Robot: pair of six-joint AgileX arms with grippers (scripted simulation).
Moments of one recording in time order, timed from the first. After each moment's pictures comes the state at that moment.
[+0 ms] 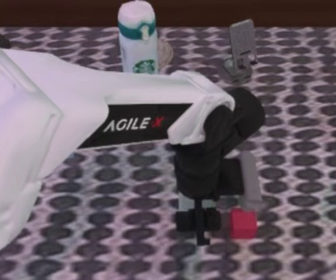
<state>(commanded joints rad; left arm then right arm) -0.88 2.15 1.52 -0.93 0.01 0.70 0.01 0.00 0.00 0.00 0.00 0.00</state>
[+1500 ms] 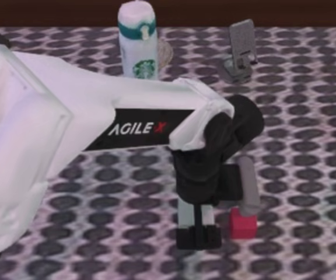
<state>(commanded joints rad) -0.88 2.16 1.51 -0.90 0.01 0.70 0.01 0.00 0.00 0.00 0.00 0.00</state>
